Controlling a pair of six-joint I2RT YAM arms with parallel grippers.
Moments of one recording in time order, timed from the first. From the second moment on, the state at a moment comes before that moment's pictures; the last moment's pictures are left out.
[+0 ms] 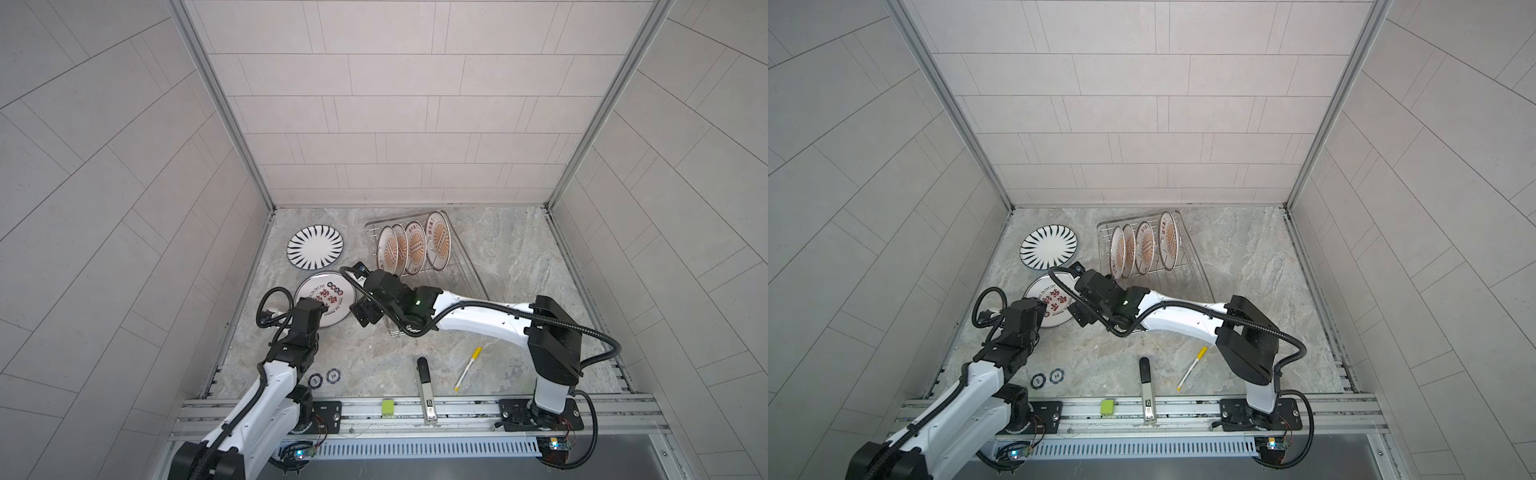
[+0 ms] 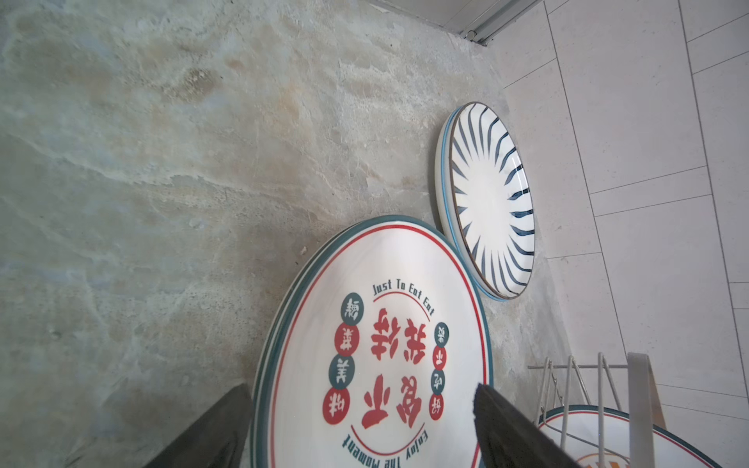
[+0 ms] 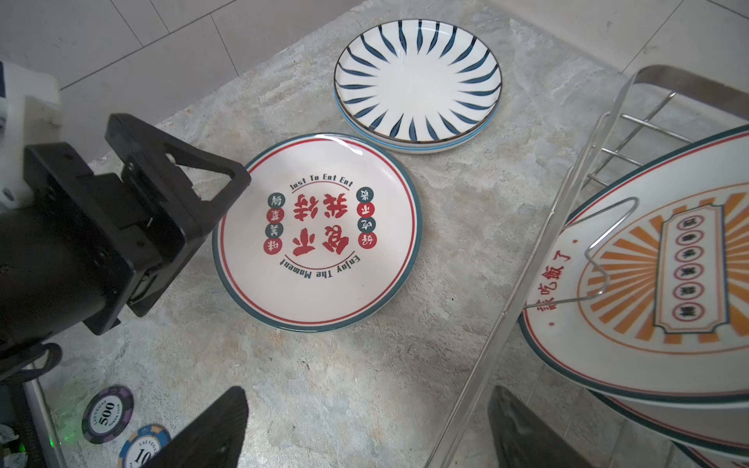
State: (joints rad) left arm -0.18 0.78 0.23 -0.16 -0.46 -1.33; right arm 1.06 1.83 1.41 -0.26 0.20 0.20
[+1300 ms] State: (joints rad) left arm -0.59 0.91 0.28 0.61 -0.01 -0.74; right arm 0.68 1.12 0.97 -0.22 0.43 0.22
